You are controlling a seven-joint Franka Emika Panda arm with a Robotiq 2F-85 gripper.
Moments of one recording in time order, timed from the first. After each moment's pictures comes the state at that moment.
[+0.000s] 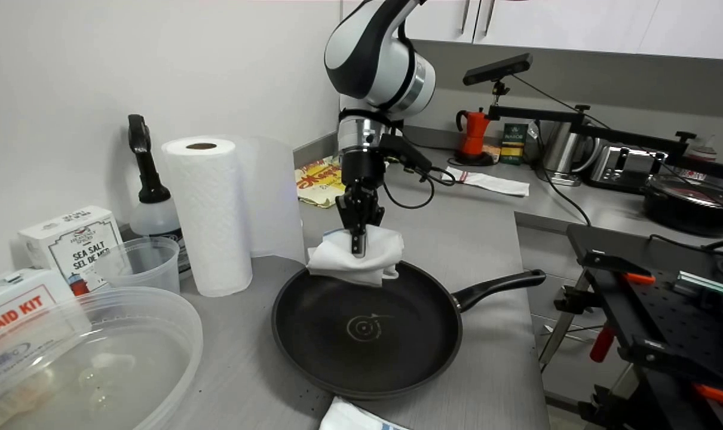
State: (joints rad) arm -0.37 0.80 0.15 -1.74 0.42 2.12 -0.31
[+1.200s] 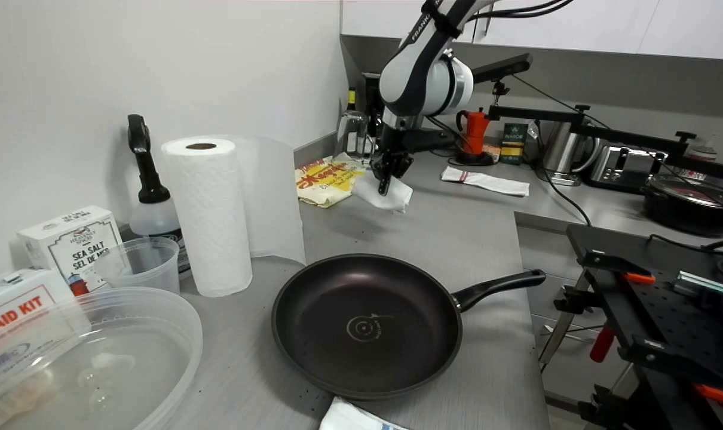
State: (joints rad) arm -0.33 0.79 -0.15 -1.80 0.24 2.74 -0.10
